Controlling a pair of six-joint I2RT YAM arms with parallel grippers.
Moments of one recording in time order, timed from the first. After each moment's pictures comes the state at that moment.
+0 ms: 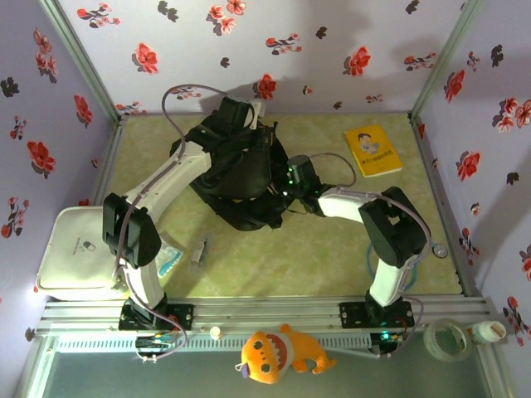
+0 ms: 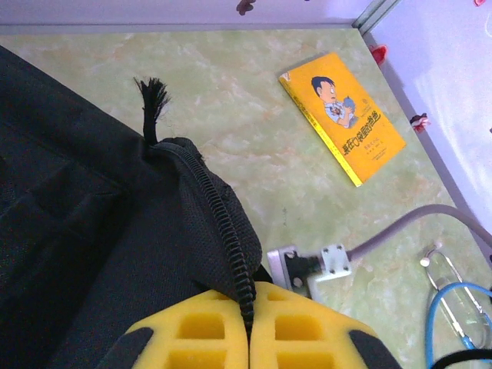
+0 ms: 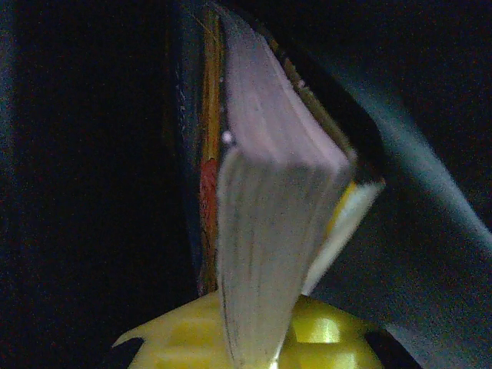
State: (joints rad) left arm -0.62 1.82 1.75 -0.56 0.17 -0.41; right arm 0.61 1.82 0.99 0.28 -0.24 1.30
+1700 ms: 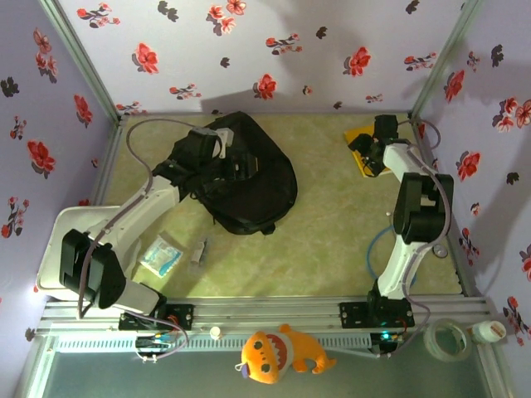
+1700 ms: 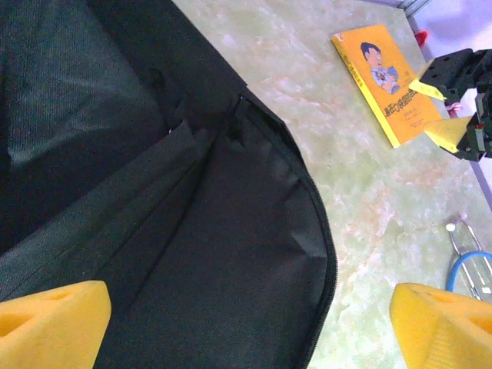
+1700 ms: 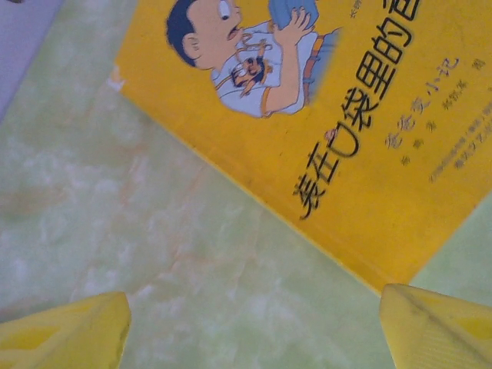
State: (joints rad) left arm -0.54 1.46 1.22 -0.44 0.18 -0.47; right arm -0.04 1.96 1.45 -0.46 -0.08 0.76
